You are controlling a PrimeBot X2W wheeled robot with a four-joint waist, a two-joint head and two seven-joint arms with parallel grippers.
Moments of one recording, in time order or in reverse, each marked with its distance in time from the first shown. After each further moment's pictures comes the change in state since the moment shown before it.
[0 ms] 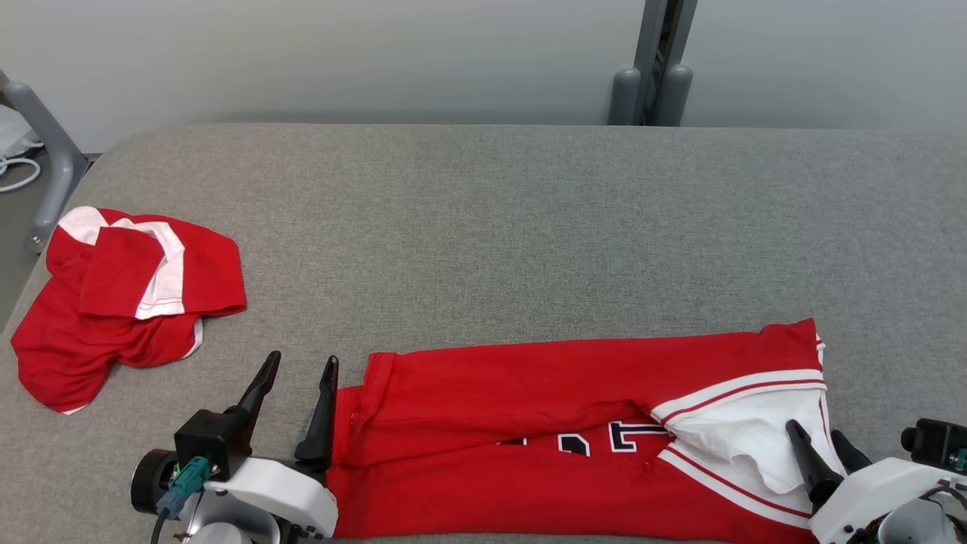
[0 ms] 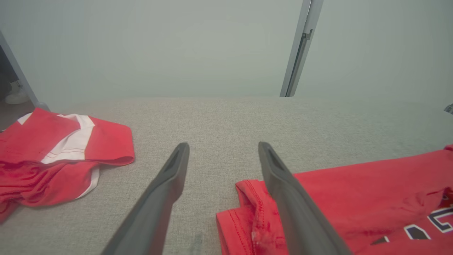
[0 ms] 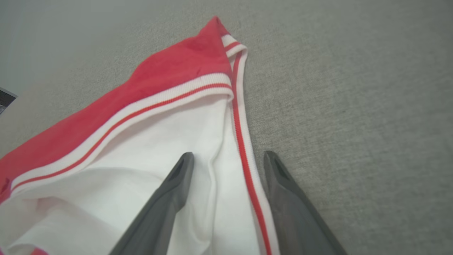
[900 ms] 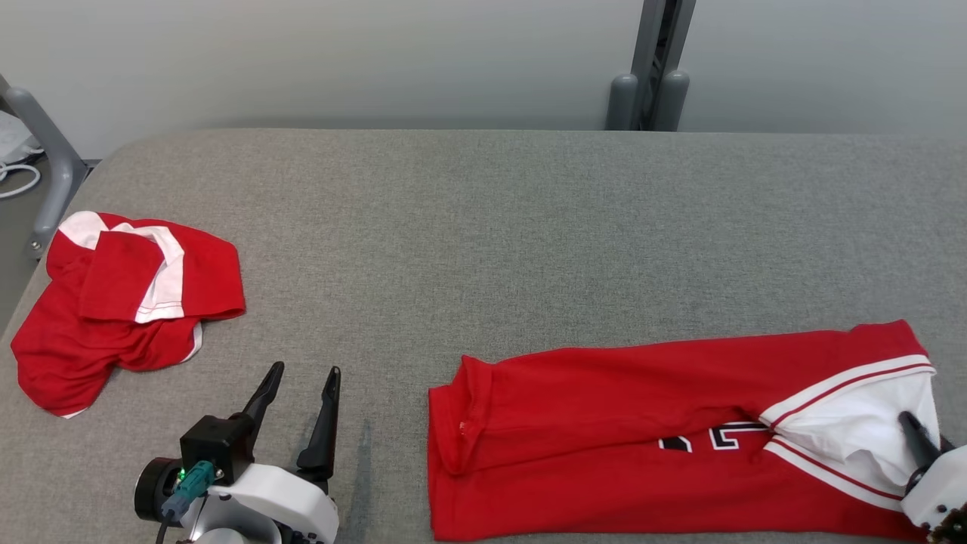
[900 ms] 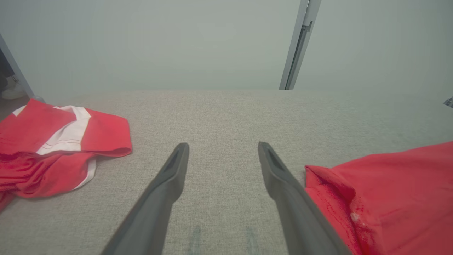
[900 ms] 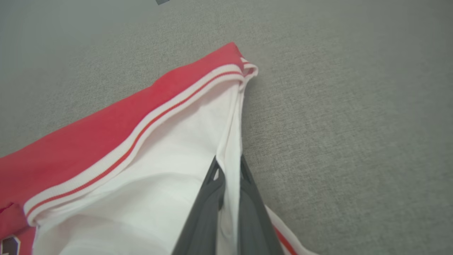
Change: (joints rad) left arm 0.003 -0.008 -0.002 0.040 0.004 -0.012 0.000; right arm -0.094 -0.168 0.102 0.153 0.126 0.003 -0.049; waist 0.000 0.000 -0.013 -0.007
